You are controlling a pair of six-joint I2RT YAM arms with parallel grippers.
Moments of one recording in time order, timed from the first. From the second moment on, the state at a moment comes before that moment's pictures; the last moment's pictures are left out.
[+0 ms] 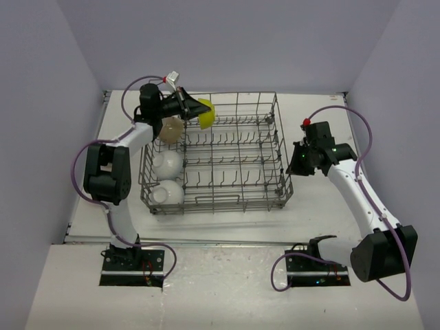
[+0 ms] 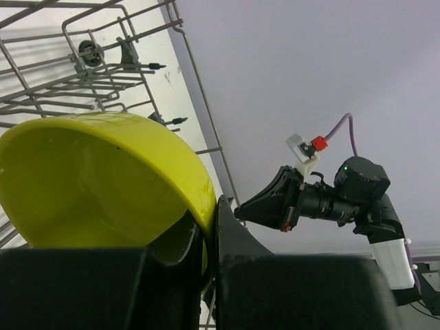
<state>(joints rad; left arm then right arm) -0.16 1.93 1.36 0.45 0.97 -1.11 0.20 1.23 1.08 -0.89 -0.09 0.41</state>
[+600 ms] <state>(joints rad) -0.12 1.91 1.48 0.43 0.98 -1.17 0.21 1.18 1.05 -0.88 -0.03 0.55</state>
